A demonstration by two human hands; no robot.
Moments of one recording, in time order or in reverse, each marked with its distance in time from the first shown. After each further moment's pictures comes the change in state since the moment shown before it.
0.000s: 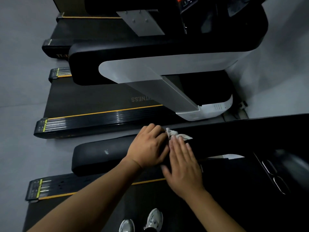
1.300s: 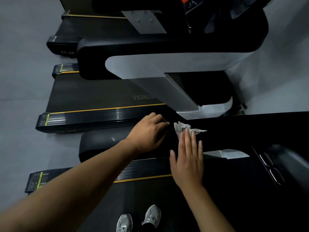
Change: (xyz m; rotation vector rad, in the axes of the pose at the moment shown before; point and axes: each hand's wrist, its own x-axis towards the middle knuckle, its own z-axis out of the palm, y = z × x) left_hand -0.005 -0.020 -0.012 -0.084 -0.043 0.057; right_hand -0.016 -0.020 -0.006 -0.047 -0.046 0.288
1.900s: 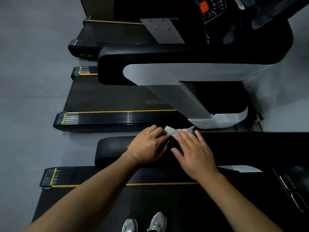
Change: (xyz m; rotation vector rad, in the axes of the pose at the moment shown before) left_hand -0.032 -0.024 -0.010 0.087 0.107 0.009; right_hand 0.080 0.002 -0.013 0.016 -0.093 -0.431
